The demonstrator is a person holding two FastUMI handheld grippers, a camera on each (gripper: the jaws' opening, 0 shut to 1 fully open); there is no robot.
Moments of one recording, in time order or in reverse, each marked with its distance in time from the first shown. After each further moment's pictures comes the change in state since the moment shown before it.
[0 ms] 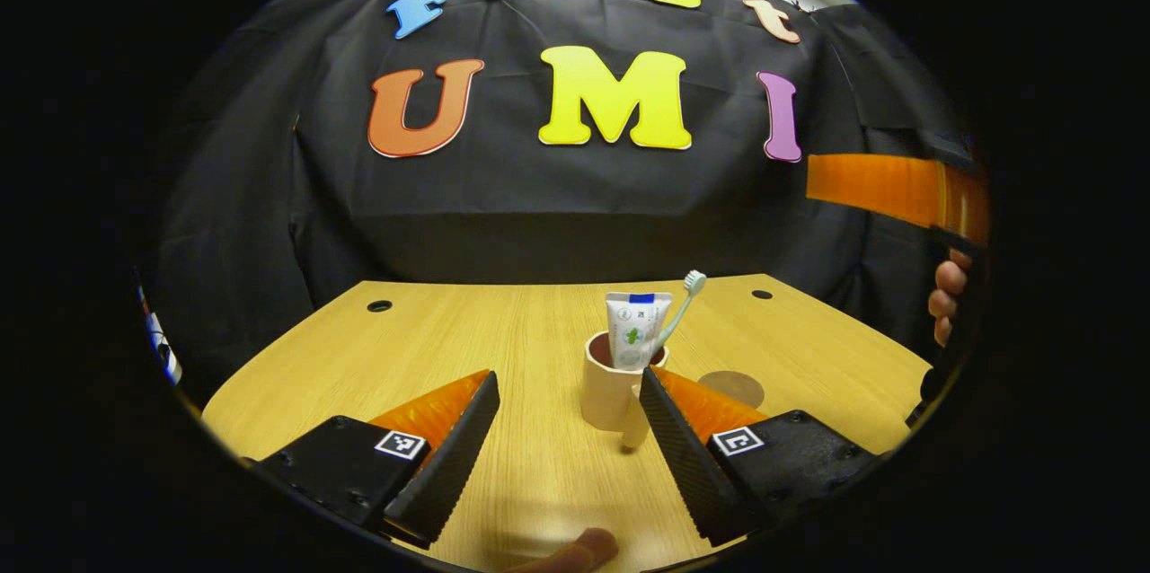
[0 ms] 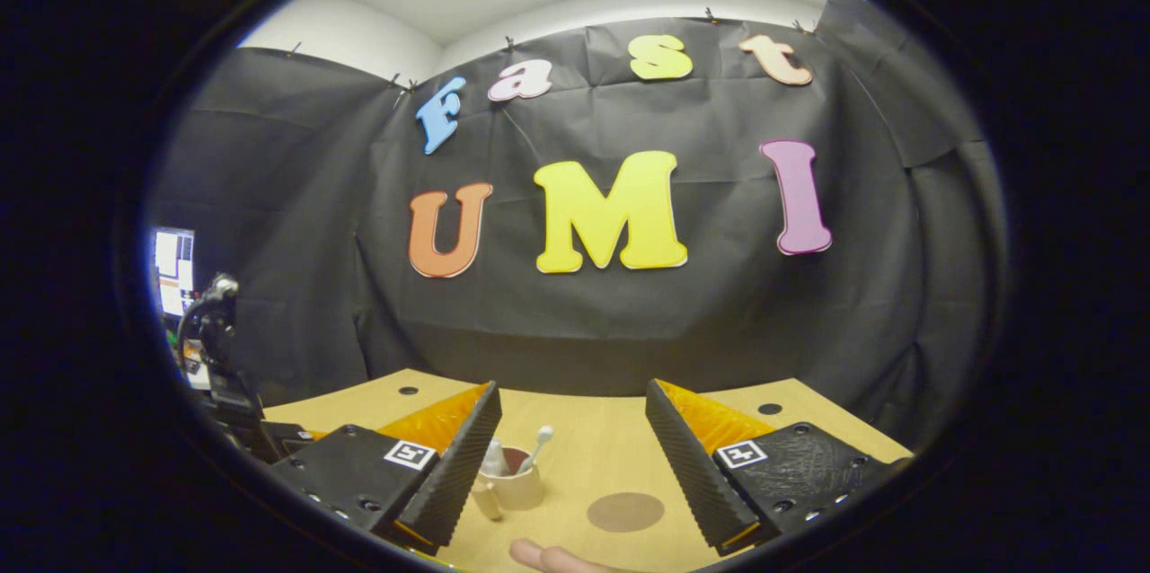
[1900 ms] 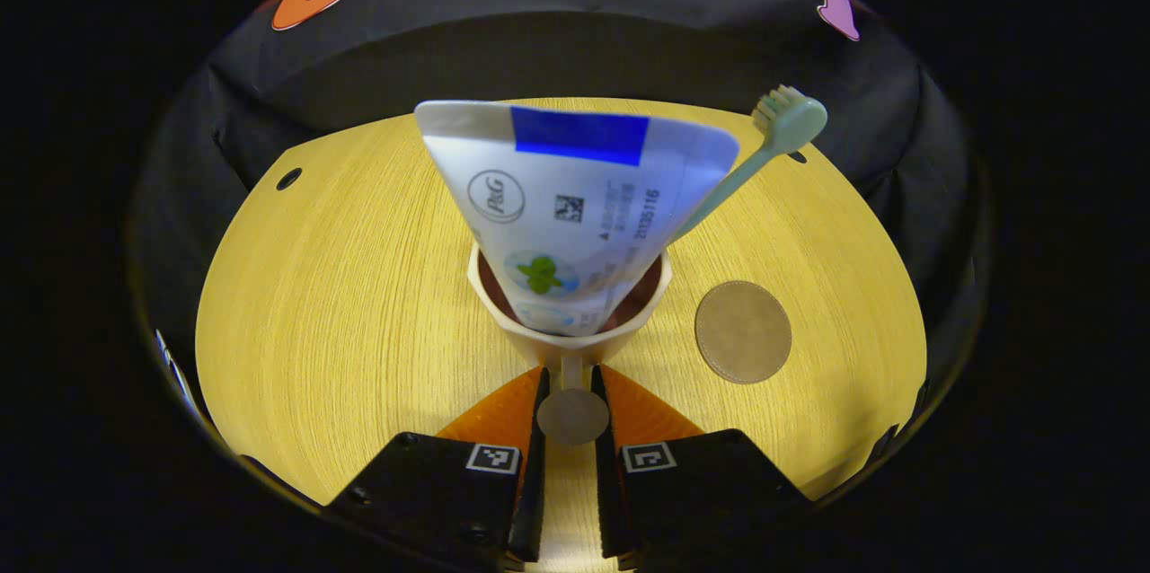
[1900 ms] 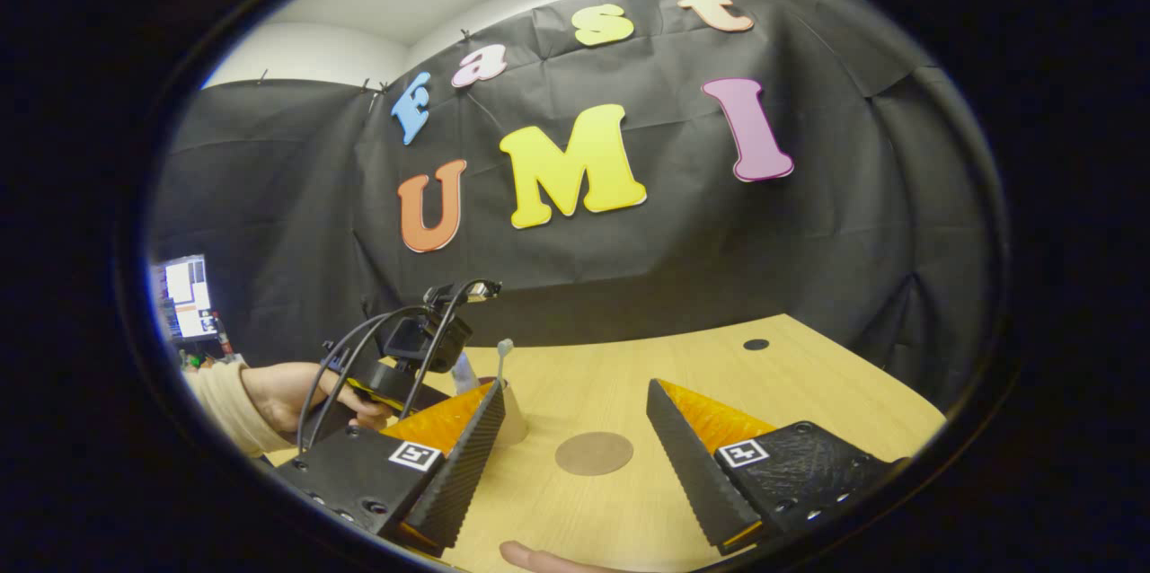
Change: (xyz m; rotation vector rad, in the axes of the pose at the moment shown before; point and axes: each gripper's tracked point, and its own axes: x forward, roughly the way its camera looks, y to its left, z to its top) left arm 0.075 -0.040 -0.082 -0.022 0.696 -0.018; right arm -0.041 -0.064 -0.070 0.126 0.091 0.031
